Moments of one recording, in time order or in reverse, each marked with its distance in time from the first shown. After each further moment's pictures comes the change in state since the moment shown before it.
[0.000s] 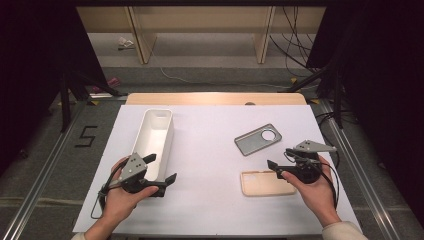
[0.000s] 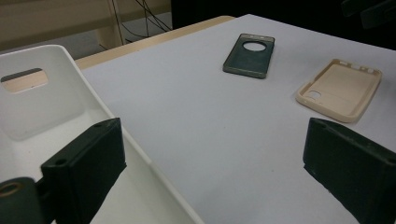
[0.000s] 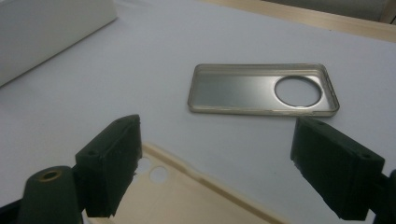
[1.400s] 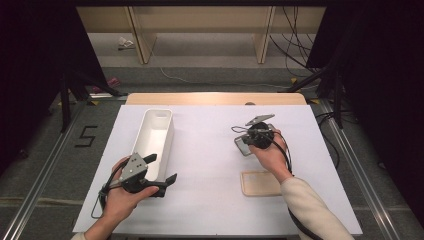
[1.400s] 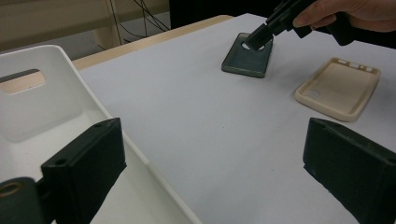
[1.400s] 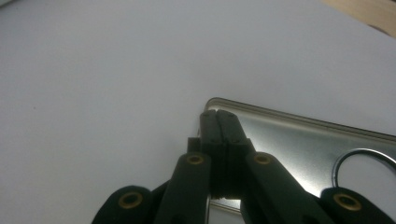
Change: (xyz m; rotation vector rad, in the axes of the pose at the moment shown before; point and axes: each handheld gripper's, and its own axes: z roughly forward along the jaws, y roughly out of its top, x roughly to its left) left arm 0.000 0.000 0.001 0.001 -0.006 0.006; right arm 0.011 0.062 0.135 0.235 0.011 -0.154
